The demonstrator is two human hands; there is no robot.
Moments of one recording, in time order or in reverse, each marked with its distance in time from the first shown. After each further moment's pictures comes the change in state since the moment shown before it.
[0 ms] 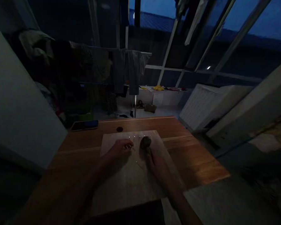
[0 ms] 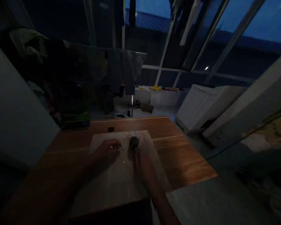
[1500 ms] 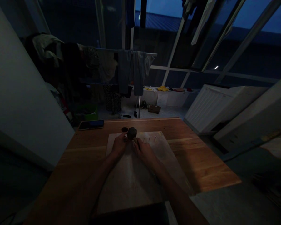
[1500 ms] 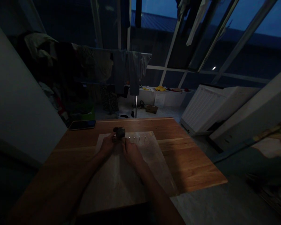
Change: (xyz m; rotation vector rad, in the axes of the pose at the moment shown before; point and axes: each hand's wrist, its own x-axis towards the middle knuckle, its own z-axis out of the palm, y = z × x) left_hand 0.011 -0.028 0.000 0.072 0.429 -0.286; right_hand 0.057 -0.072 0.019 0.016 -0.067 -0.228
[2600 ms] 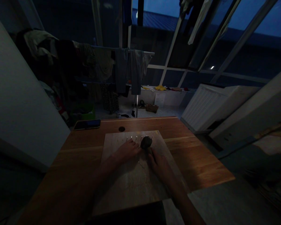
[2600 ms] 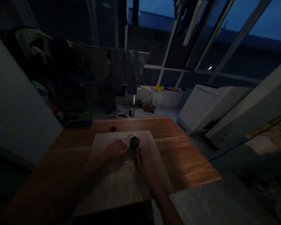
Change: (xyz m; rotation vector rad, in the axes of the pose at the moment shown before) left_hand -0.024 0.047 0.016 0.707 -0.453 0.837; right_hand -0.071 0.062 -0.018 0.073 0.063 0.151
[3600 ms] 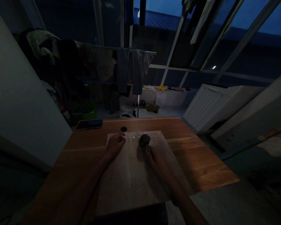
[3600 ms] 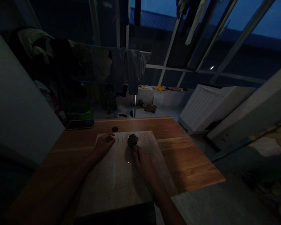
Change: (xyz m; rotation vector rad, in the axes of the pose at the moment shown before) left_hand -0.039 -0.063 0.017 -0.624 0.466 -0.785; right_hand 0.011 -0.018 0.003 0.049 -0.017 -0.046
